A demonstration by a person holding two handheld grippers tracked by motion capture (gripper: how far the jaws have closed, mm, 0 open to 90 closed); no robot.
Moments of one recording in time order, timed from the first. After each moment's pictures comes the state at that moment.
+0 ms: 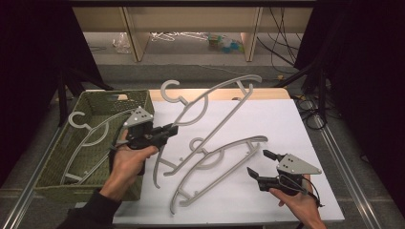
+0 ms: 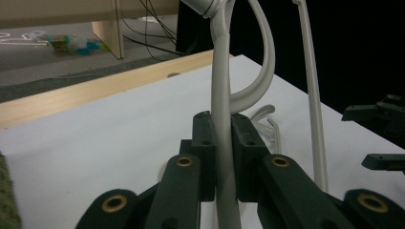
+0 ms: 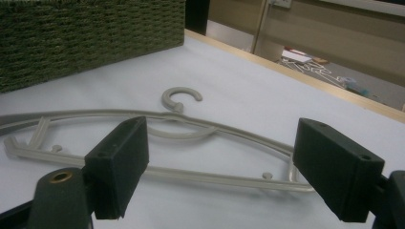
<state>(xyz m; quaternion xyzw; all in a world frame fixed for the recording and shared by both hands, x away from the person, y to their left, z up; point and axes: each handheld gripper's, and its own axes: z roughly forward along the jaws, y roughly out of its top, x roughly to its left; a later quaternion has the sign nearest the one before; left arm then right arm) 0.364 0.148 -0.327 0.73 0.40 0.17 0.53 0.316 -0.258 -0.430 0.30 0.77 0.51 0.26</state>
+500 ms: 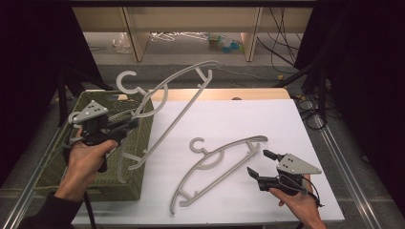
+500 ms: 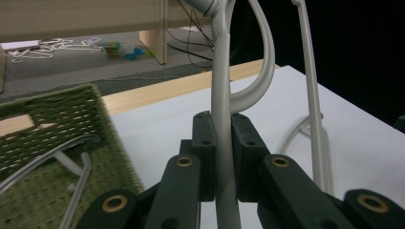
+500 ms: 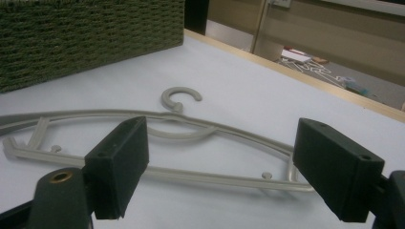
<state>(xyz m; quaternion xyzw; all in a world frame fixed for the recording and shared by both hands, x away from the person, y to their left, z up) 0.357 0.235 -0.311 0.70 0.44 0.22 0.51 0.317 -0.258 -0.431 0.30 0.77 0.51 0.26</state>
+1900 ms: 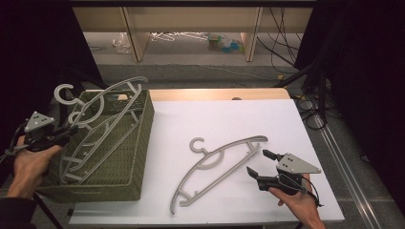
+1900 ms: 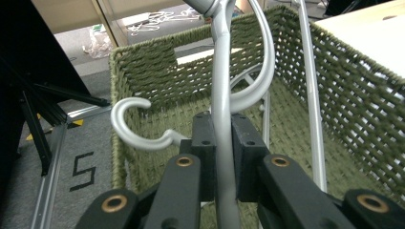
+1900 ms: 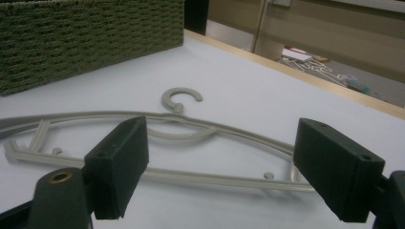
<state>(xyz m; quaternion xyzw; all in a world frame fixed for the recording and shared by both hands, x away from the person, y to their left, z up) 0.370 0.386 -0.370 0.70 0.51 0.33 0.37 0.318 -0.257 -0.432 0.30 0.76 0.51 0.26</state>
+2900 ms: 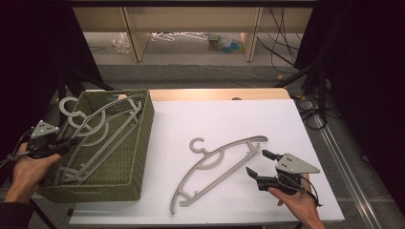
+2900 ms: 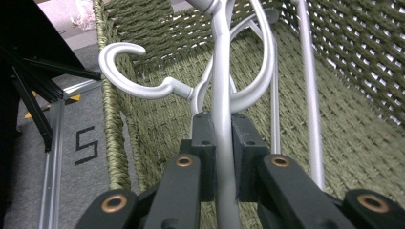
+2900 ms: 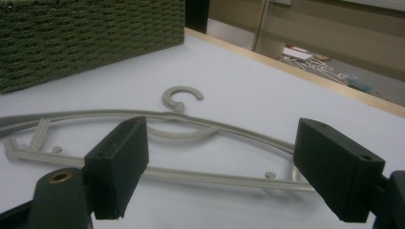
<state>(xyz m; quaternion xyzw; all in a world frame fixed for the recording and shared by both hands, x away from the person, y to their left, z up) 0.368 0.395 -0.393 0.76 0.50 0.30 0.30 0.319 -0.255 -0.433 0.30 0.76 0.51 0.25</state>
